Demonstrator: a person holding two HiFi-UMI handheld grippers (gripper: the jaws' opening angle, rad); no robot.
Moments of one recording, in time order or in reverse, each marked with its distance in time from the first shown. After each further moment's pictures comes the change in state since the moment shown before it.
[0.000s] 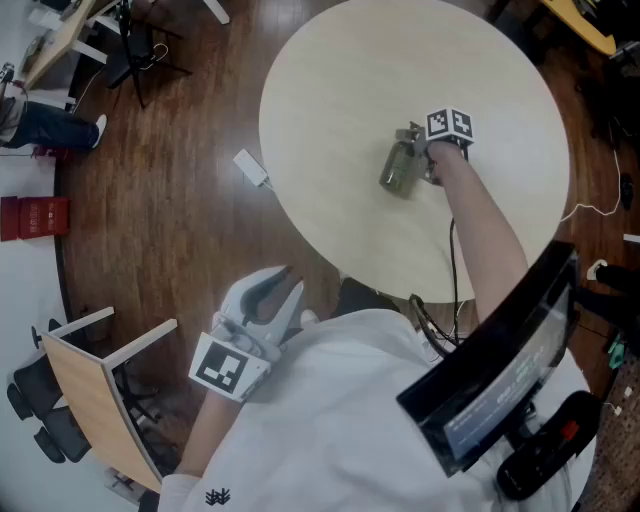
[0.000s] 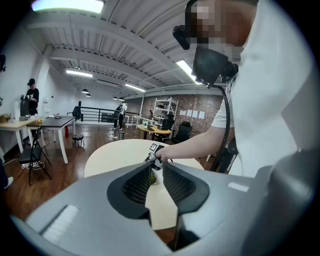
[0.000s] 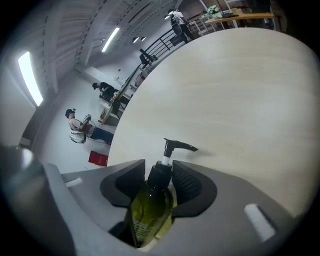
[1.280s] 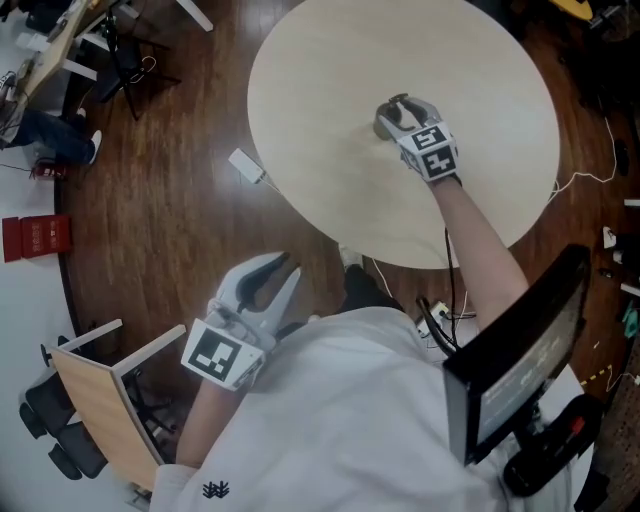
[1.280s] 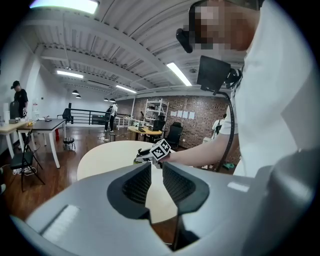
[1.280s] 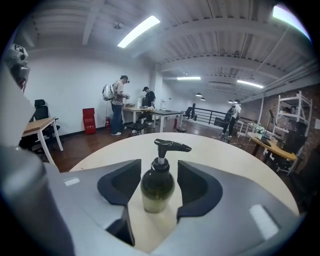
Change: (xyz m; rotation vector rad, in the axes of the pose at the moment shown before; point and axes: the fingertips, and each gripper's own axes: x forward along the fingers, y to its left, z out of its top) left arm -0.021 -0.010 -0.008 0.057 -0.008 -0.099; right arm -0.084 0.111 -0.017 -0.972 -0.488 -0.244
